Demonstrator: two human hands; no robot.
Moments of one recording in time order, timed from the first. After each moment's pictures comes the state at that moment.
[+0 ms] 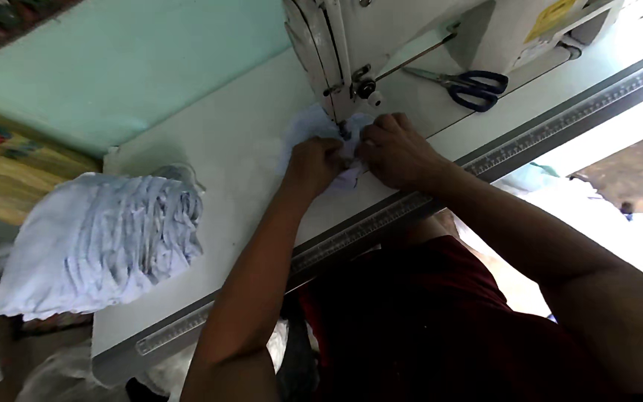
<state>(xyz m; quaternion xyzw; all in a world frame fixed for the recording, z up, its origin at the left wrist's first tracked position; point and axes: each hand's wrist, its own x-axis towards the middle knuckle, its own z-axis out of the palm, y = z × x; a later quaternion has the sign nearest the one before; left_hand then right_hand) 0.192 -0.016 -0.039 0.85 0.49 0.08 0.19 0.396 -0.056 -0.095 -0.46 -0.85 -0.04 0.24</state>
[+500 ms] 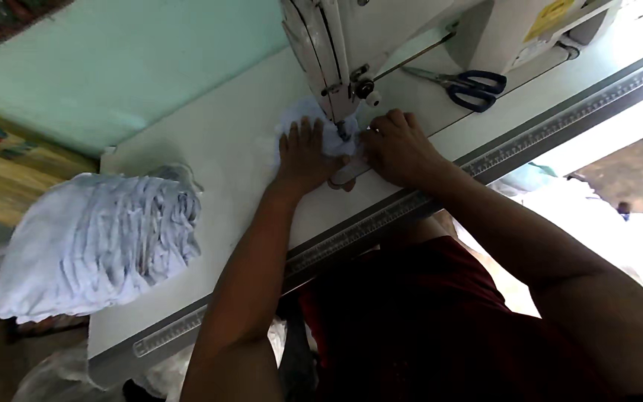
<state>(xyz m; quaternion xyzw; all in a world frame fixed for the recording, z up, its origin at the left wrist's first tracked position) 0.178 0.019 -0.075 0.86 0.50 0.00 0.08 0.398 -0.054 -0.100 -0.55 -0.81 -0.01 0.21</state>
